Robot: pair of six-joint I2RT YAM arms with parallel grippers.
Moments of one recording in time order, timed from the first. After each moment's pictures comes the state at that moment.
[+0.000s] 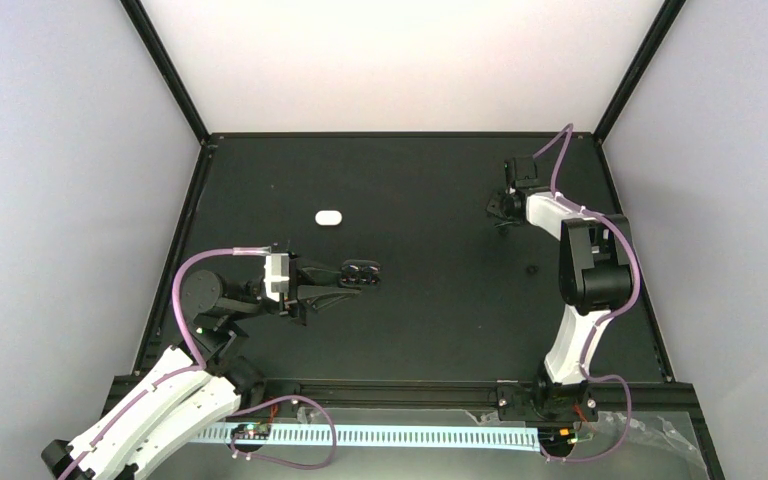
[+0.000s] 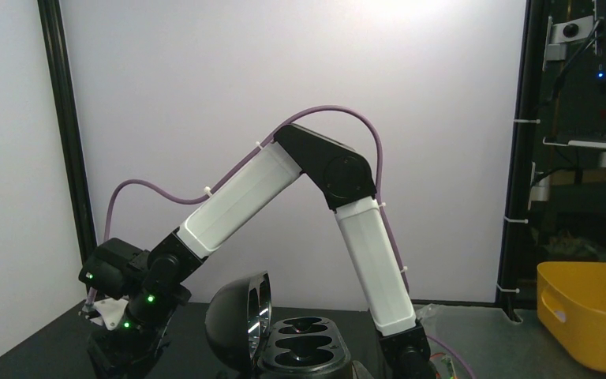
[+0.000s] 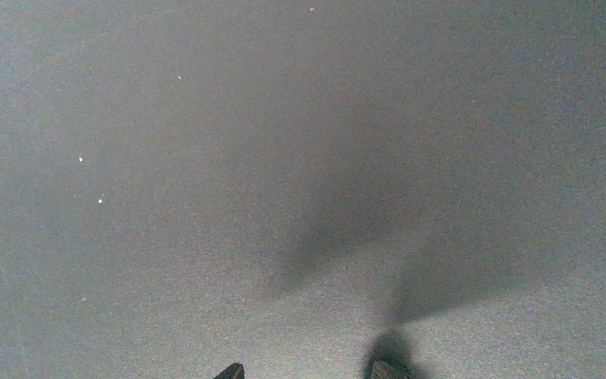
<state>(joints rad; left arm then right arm) -0.65 0.54 0.56 0.34 0.77 -0.24 0.12 1.90 1.21 -0.30 0.04 0.53</state>
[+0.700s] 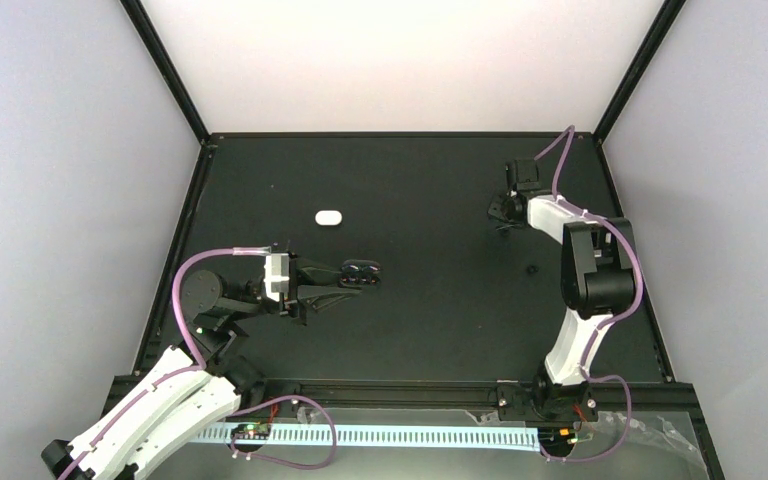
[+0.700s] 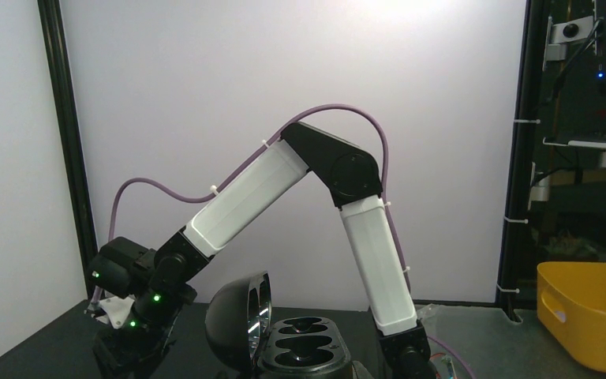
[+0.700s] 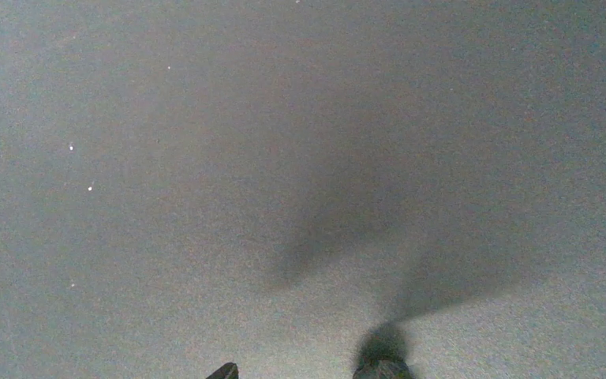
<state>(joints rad) -0.65 0.54 0.56 0.34 0.77 -0.24 0.12 1.87 1.18 -0.29 0.06 0.52</state>
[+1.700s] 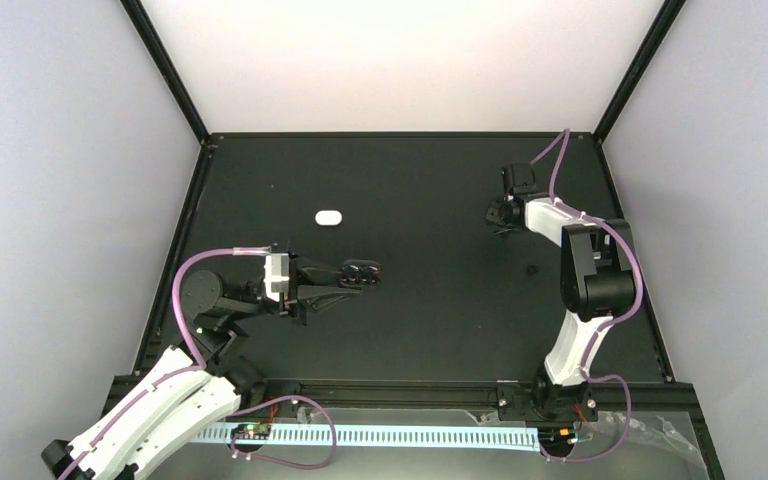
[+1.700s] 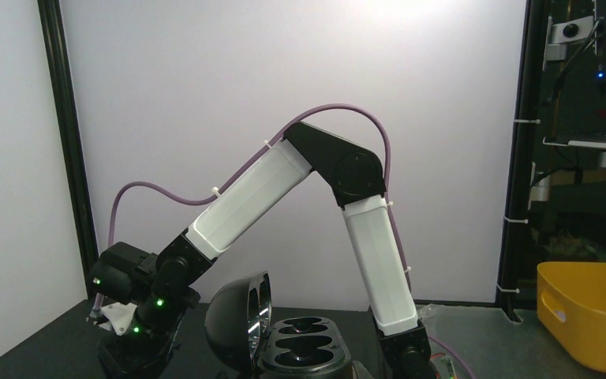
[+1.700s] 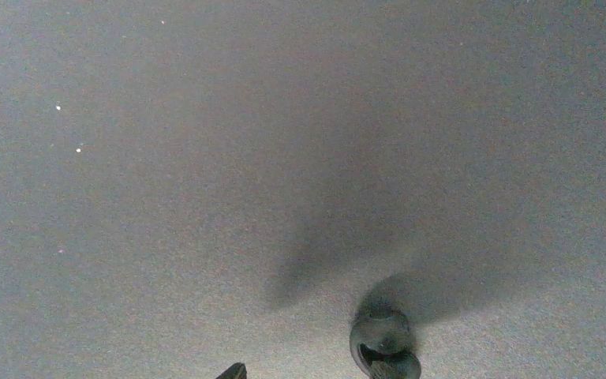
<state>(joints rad) -0.65 0.54 0.56 0.34 0.77 -0.24 0.14 1.85 1.15 -0.31 0.07 0.52</state>
